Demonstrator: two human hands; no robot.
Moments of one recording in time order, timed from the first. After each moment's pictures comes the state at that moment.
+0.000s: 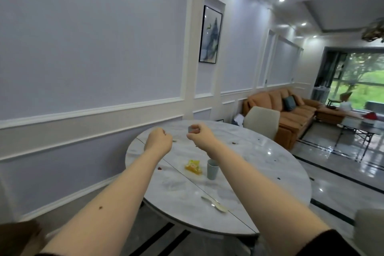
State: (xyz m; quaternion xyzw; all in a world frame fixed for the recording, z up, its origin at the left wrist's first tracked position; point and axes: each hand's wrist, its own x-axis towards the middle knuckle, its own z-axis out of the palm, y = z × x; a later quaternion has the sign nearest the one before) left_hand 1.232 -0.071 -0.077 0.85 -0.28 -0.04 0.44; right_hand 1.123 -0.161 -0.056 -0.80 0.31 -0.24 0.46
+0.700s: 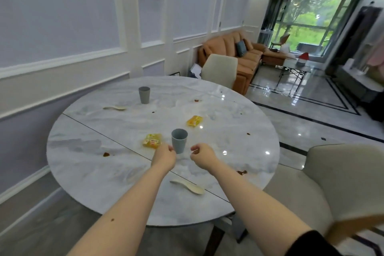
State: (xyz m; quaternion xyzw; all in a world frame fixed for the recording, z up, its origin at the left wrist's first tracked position) left_hand 1.264 -0.308 -0.275 0.80 -0.37 -0.28 0.38; right_hand 1.140 -0.366 -0.262 -0.74 0.53 -0.14 0.39
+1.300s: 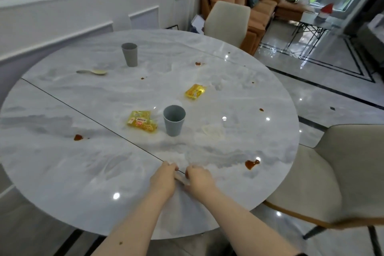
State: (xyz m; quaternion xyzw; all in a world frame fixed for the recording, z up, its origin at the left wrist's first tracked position) left_hand 1.269 -0.371 -0.461 0.81 -0.48 -0.31 0.15; right_hand 1.152 -0.424 -0.447 -0.85 0.48 0.10 0.18
